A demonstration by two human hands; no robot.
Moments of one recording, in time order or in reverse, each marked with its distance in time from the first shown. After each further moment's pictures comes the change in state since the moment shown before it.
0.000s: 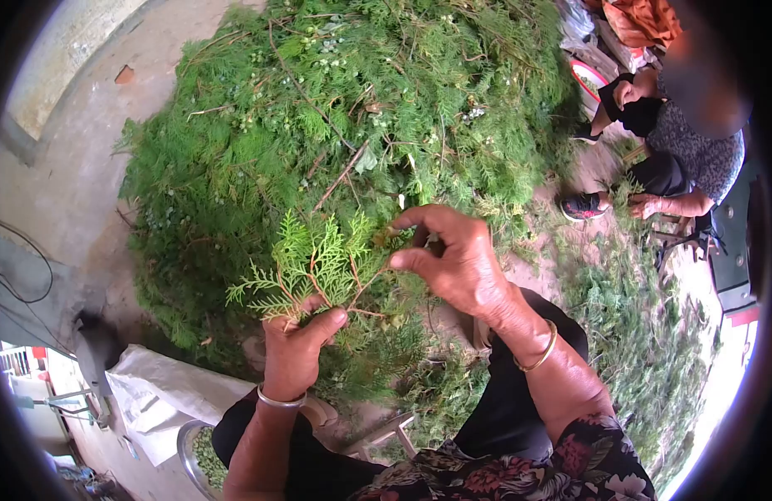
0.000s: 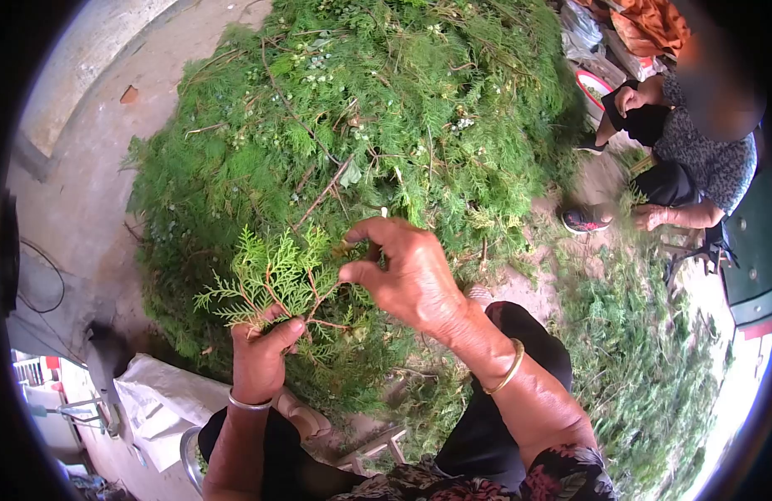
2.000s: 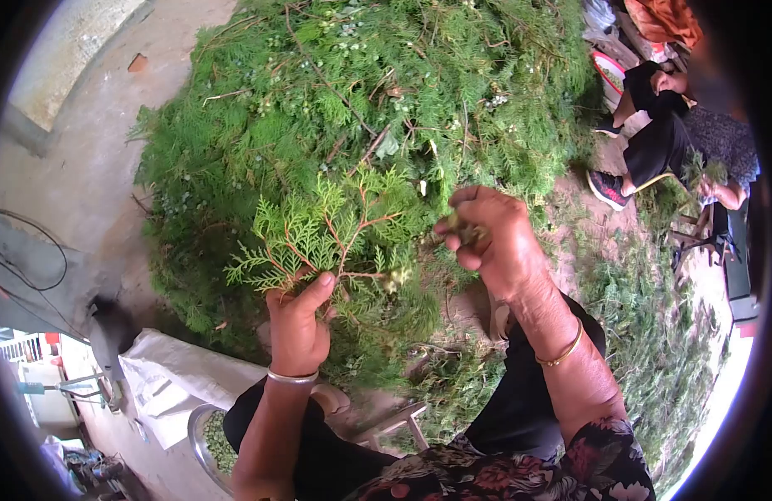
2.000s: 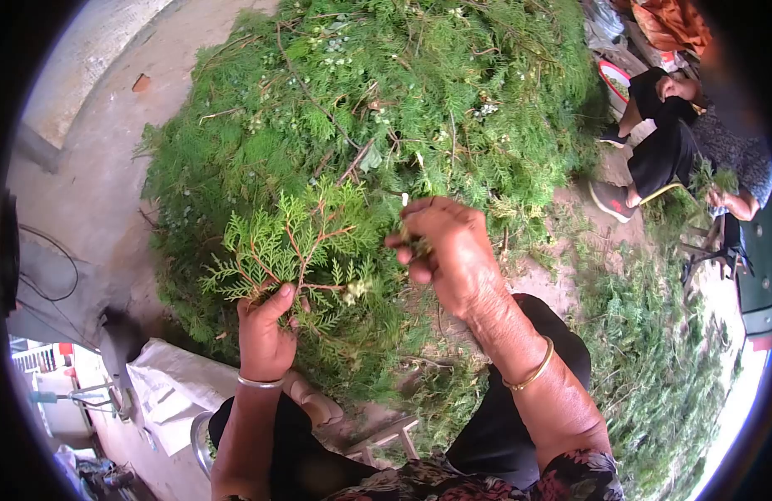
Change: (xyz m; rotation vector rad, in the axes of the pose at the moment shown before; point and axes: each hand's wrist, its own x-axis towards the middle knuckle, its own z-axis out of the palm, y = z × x) left_hand 0.016 -0.006 -0.003 -0.243 0.204 -0.004; right_hand 0.009 0.006 -0.009 0.938 0.162 0.580
